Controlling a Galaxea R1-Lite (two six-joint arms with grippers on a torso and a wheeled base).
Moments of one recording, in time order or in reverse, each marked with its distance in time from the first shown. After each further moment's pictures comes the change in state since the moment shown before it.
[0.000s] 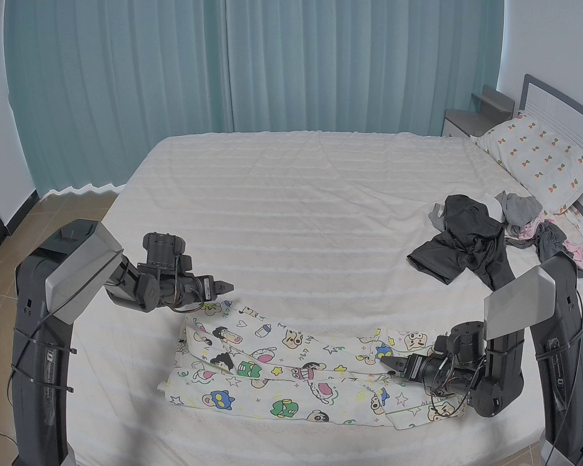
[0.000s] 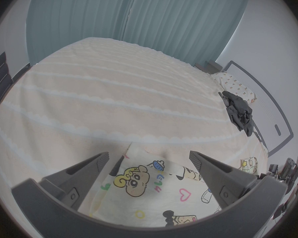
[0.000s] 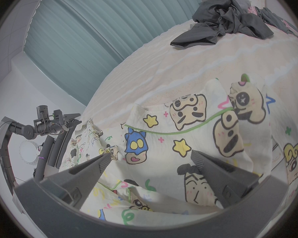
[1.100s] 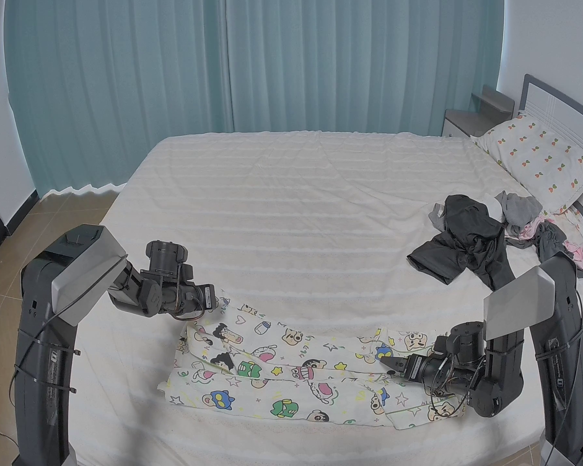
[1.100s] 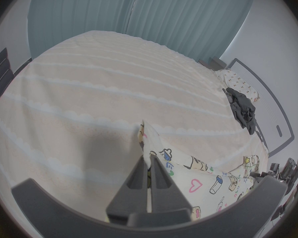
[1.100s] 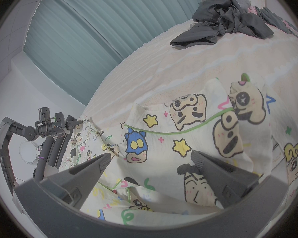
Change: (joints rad) left arm 0.011 0.000 0.021 0.024 0.003 -0.010; right arm 0.000 0.002 0.000 0.001 0.000 0.000
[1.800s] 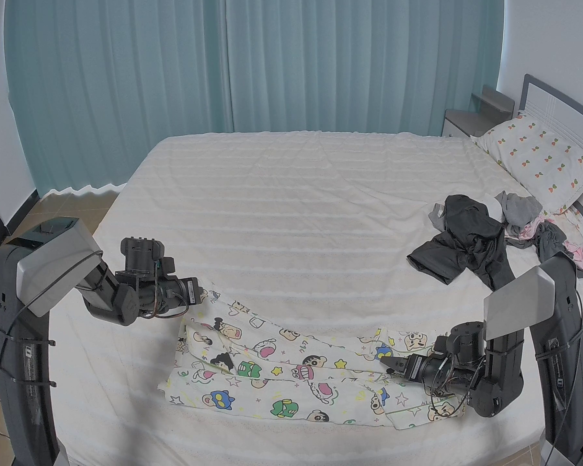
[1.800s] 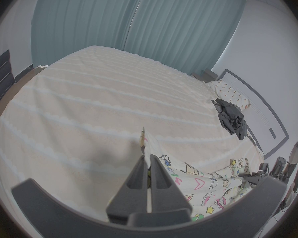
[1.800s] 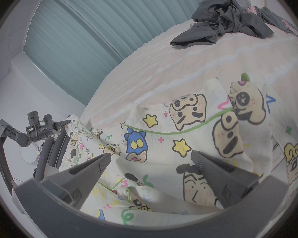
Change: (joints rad) left arm 0.039 -0.166 0.304 -0.272 -0.045 -0.002; right arm -0.002 0.001 0.000 0.000 0.000 0.001
